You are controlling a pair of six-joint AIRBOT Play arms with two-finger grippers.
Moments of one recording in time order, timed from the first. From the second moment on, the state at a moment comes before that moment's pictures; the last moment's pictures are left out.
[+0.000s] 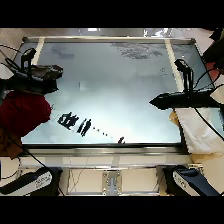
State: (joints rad) left arm 0.09 -1.21 1.30 1.17 -1.23 -1.33; right arm 0.05 -0.90 1.08 -0.95 1.29 1.24
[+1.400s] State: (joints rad) left arm 0.11 -1.28 1.30 1.44 -1.14 -1.34; right arm 0.05 -0.90 1.08 -0.94 1.06 1.24
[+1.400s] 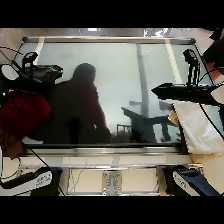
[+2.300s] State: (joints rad) left arm 0.49 -1.55 1.30 1.62 -1.02 -1.52; right arm 0.05 -0.90 1.15 -0.93 0.89 1.24
